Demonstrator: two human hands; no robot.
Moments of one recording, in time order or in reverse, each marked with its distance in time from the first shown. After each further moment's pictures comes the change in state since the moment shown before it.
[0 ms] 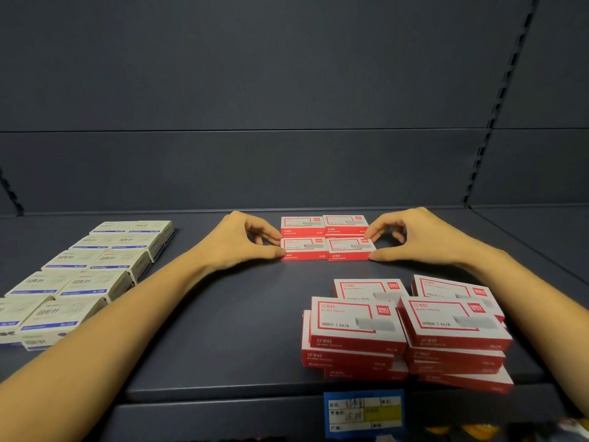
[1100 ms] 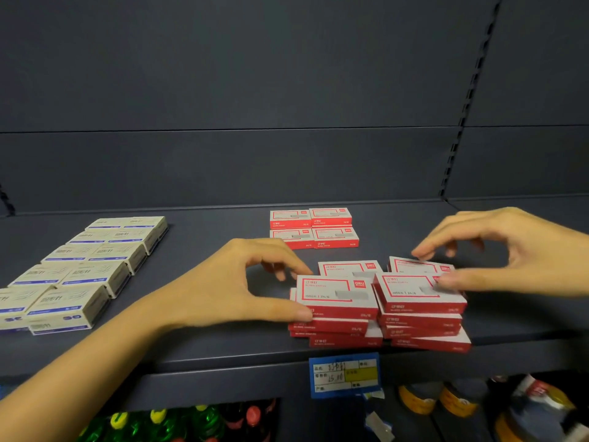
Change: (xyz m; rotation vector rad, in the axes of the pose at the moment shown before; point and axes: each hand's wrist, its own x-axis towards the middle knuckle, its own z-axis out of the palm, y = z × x) left_hand -0.092 0.084 0.012 0.002 -0.218 0.244; right_hand -0.121 -0.045 -0.059 -0.055 -0.032 -0.173
